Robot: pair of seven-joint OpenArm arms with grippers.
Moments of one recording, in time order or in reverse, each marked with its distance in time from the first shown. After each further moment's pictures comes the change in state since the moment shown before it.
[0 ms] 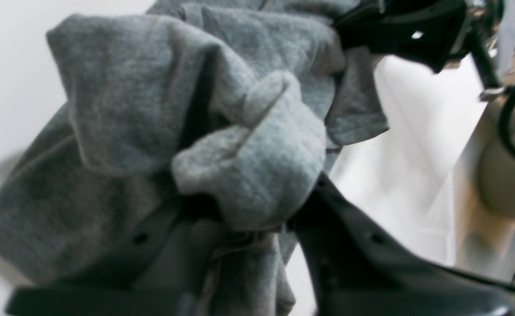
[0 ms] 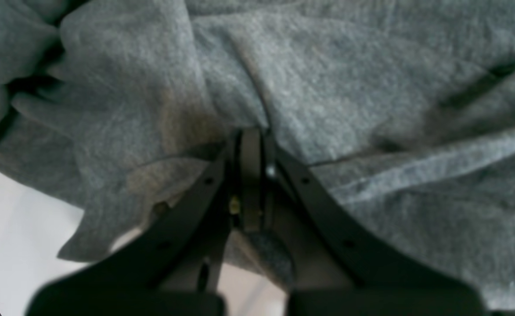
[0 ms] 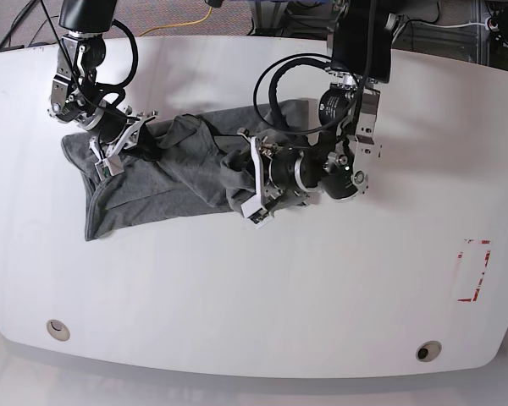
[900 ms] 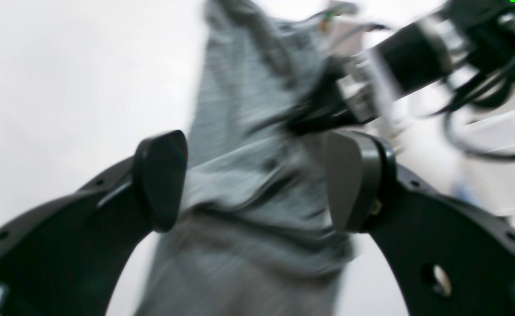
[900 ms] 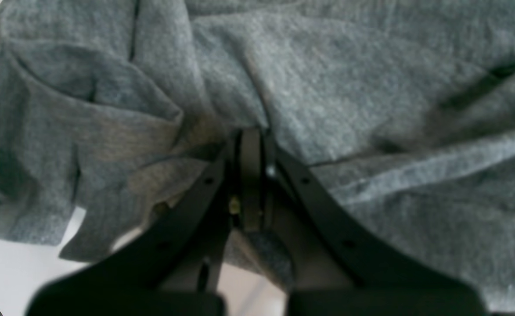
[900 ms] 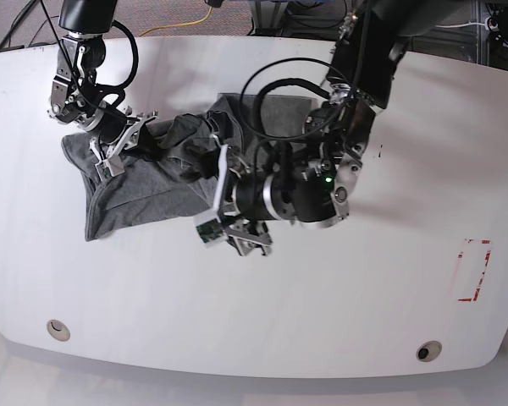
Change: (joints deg) left arm -8.6 -3.7 12.6 12.4 0.1 -0.7 -0.7; right arm 0.3 0.0 0.0 0.0 0.0 0.0 -1.1
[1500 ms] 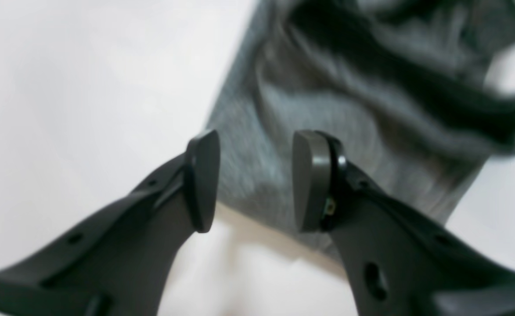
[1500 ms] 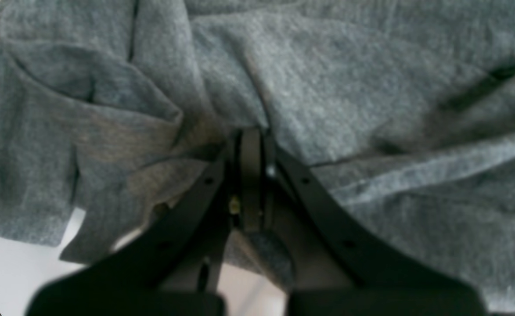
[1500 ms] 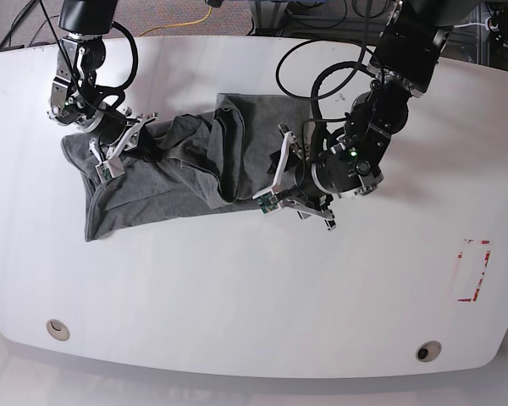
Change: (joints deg) left arm 6.1 -11.9 3.8 -1.7 15.5 0.6 -5.9; right arm 0.5 0.0 0.0 0.0 -0.1 0.0 -0.4
